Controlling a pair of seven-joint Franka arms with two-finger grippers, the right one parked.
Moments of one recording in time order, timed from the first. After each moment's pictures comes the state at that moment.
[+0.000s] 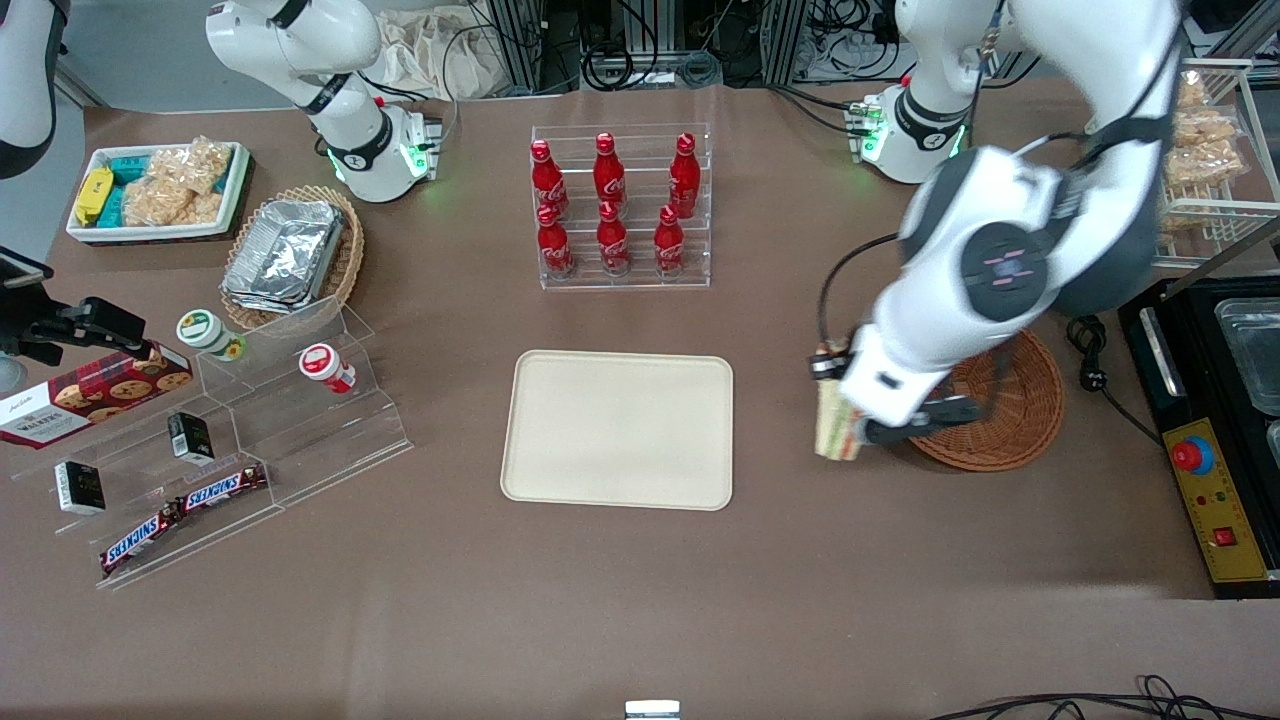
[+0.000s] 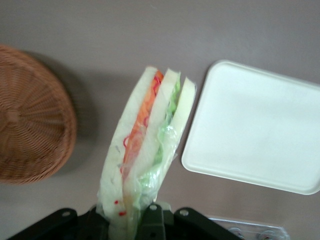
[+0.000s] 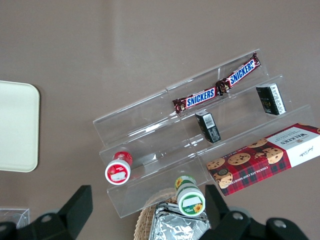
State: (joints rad) arm -0.23 0.42 -0.29 -1.44 0.03 1.73 -0.65
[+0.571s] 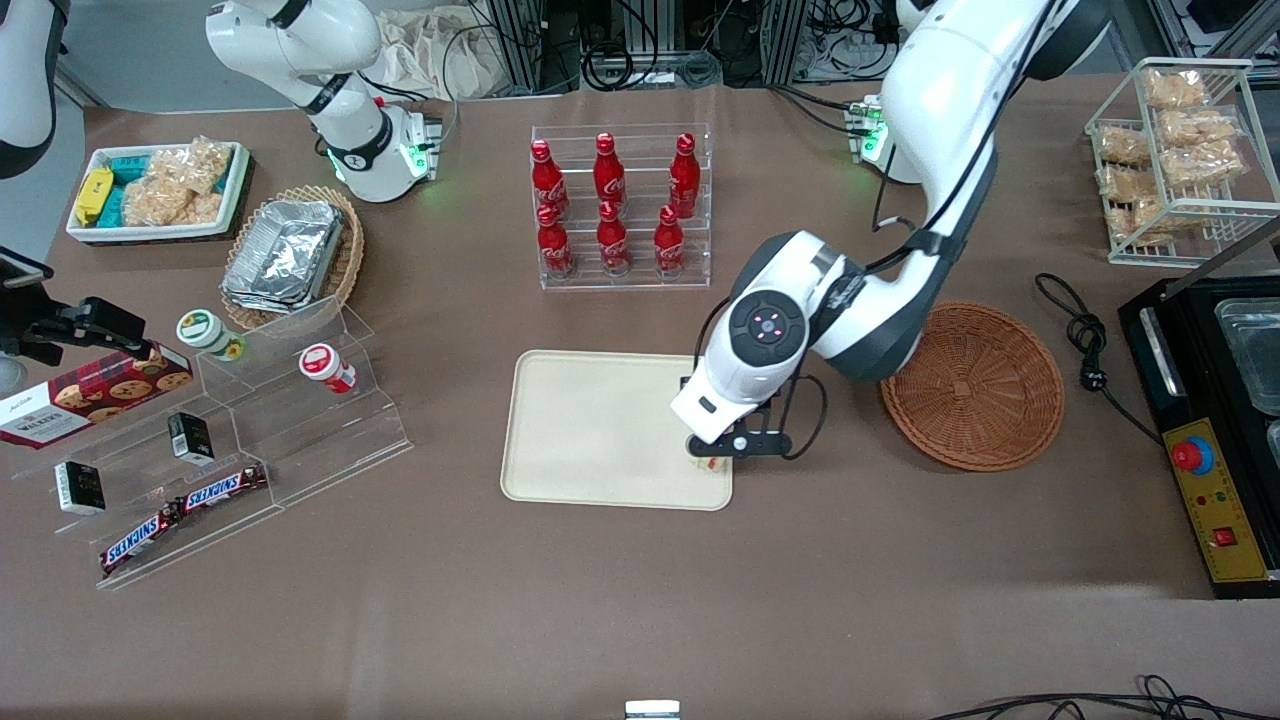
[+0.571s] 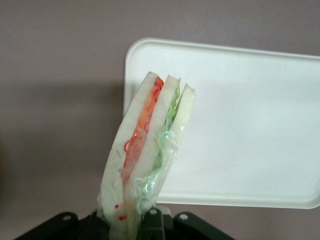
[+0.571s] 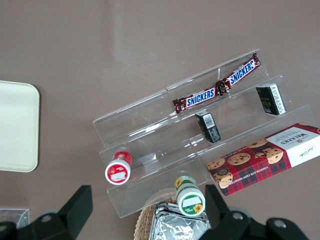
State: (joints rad) arm -0.40 0.67 -0.29 -1.38 0.08 1.97 -0.72
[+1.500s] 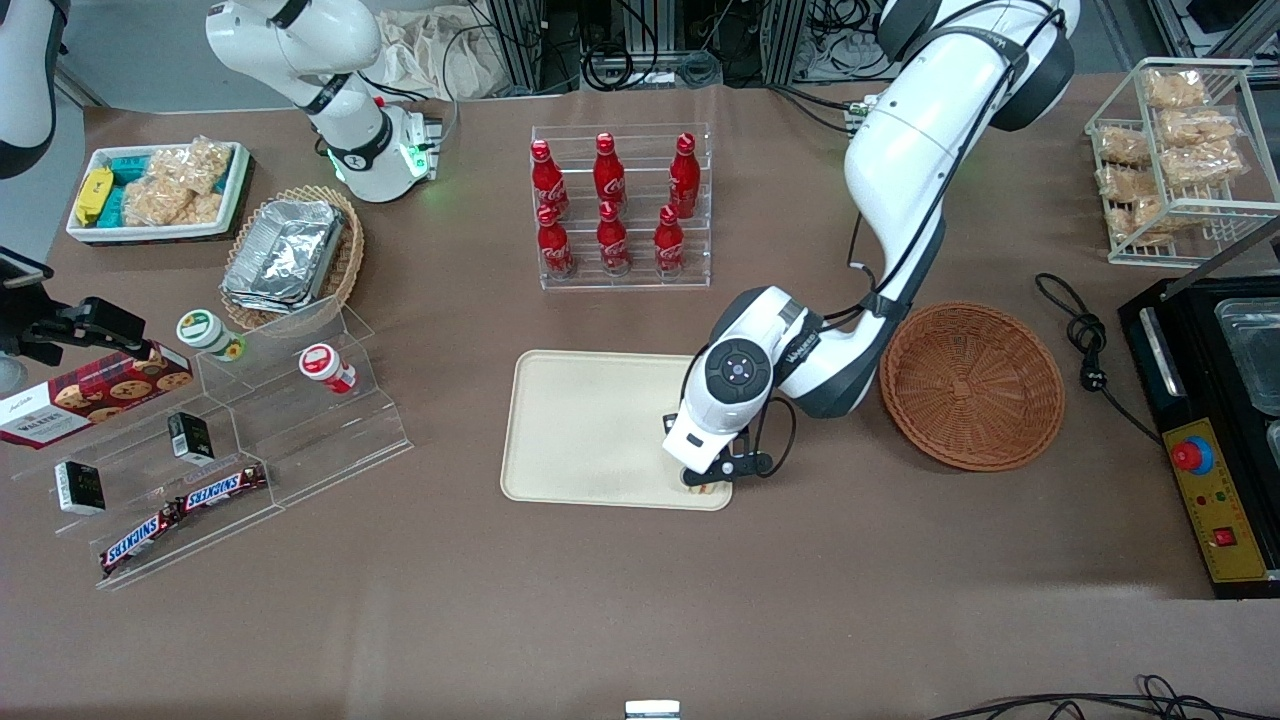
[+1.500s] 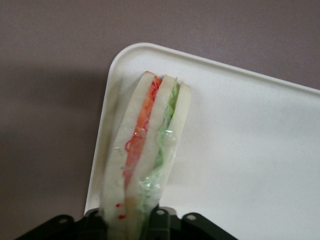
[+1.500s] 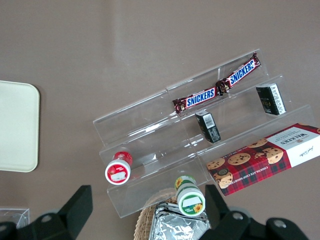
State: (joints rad) arm -0.41 0.82 -0.28 -1.38 0.15 2.15 -0.87
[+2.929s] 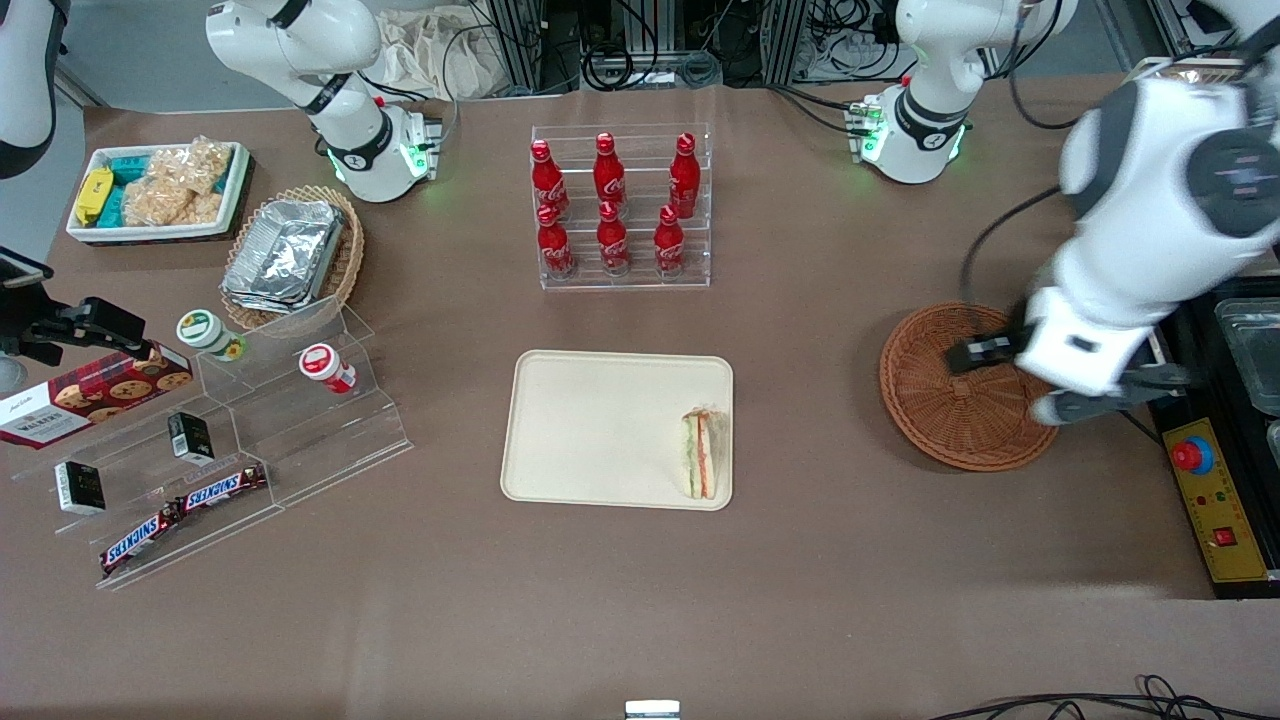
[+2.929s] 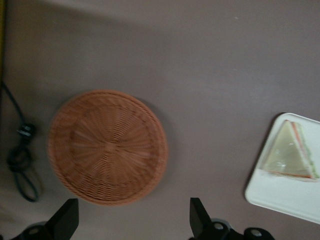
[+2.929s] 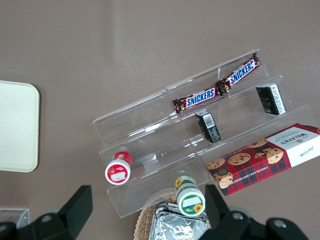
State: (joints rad) arm 0.11 0.13 -0.27 -1.63 0.06 1.76 -0.38
